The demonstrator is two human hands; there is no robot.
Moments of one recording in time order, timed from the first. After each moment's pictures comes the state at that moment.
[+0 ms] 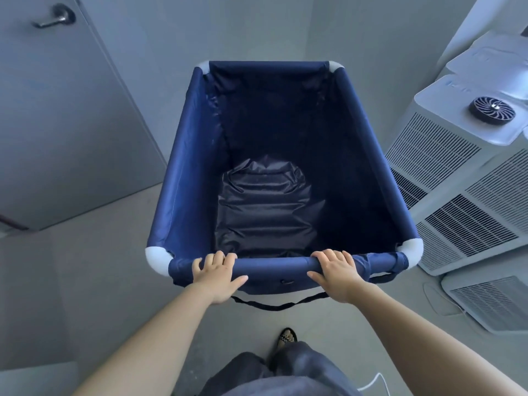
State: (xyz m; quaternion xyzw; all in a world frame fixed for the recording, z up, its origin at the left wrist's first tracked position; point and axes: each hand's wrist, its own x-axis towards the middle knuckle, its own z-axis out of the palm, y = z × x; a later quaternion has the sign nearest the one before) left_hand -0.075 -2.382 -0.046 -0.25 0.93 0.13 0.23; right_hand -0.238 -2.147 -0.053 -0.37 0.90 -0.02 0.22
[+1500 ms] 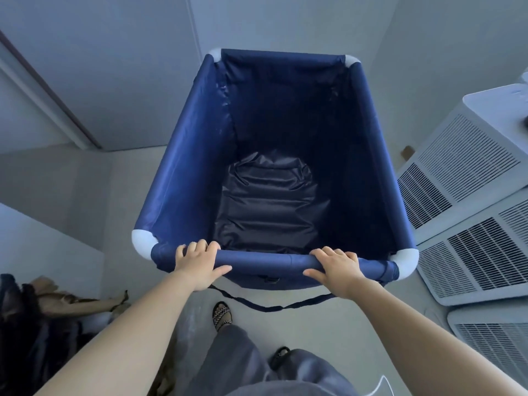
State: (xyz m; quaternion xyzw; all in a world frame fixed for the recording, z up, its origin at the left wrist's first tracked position) left_hand 0.026 -2.200 -0.043 -0.41 0.88 0.11 0.21; right_hand -0.223 -2.007 -0.054 -0.52 0.82 0.06 0.23
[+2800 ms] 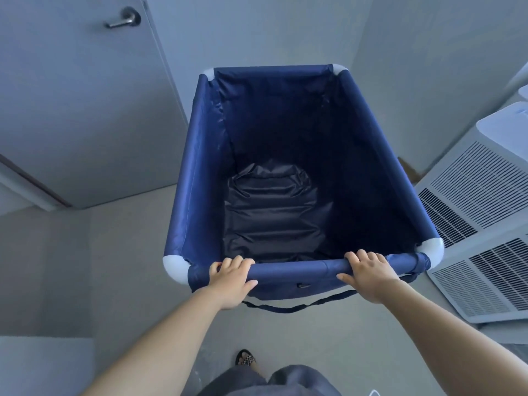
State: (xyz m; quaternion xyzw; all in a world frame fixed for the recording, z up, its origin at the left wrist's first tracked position) left_hand -0.078 -2.408 -0.049 -0.26 0.93 0.17 0.19; right_hand -0.305 -2.183 -0.045 -0.44 0.87 0.17 0.16
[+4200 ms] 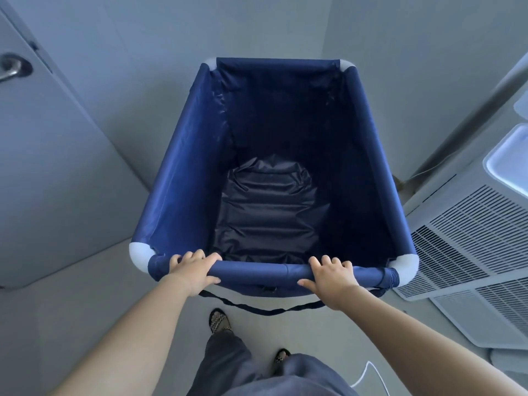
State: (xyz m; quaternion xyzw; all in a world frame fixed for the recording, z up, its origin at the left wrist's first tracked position) left_hand -0.330 -2.654 -0.040 -0.23 0.93 0.08 0.27; right_hand -0.485 -2.389 -0.046 -0.37 0.89 0.13 0.22
